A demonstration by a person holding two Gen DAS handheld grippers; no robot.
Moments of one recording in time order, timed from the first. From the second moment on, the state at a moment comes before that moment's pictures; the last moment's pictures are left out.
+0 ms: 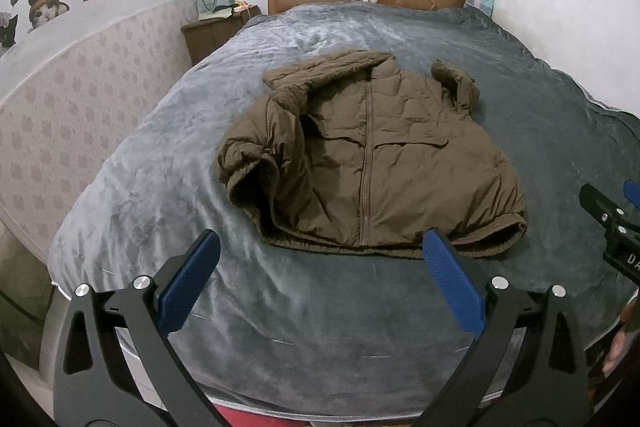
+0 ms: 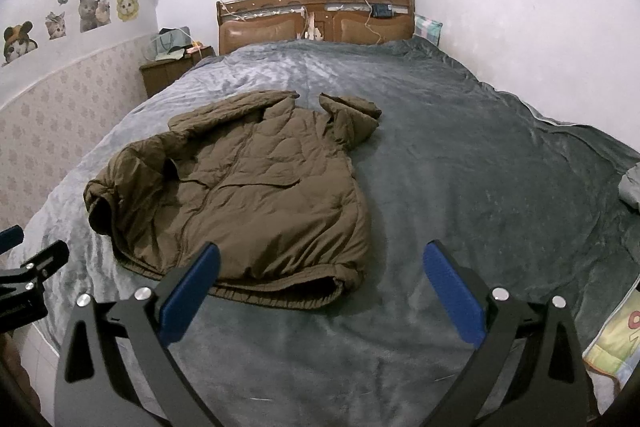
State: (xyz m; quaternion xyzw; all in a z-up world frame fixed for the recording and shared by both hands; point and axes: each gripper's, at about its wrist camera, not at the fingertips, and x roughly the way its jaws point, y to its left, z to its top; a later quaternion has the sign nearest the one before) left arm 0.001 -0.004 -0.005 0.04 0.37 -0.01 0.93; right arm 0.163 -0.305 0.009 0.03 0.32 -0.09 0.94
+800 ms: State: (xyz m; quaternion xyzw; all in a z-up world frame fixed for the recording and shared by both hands) left arm 0.005 0.010 -0.009 0.03 0.37 -0.01 0.93; right arm 0.168 -0.296 0.016 0.01 0.32 -0.10 0.94
